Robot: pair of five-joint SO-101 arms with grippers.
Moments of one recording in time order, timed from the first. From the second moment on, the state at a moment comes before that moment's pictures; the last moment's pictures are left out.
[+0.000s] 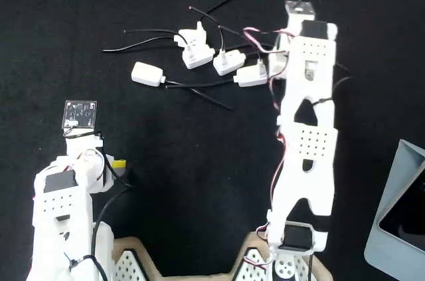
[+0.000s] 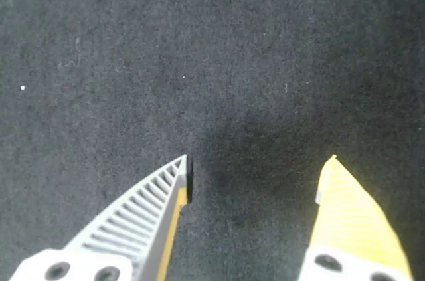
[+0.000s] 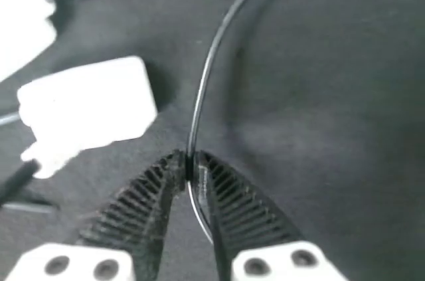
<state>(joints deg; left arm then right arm) -19.2 -55.4 78.4 47.6 -14.5 8.1 61.6 -69.2 98.9 3.3</state>
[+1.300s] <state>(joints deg) -19.2 -55.4 78.5 47.6 -14.5 -10.9 -29.1 8.8 98.9 11.4</state>
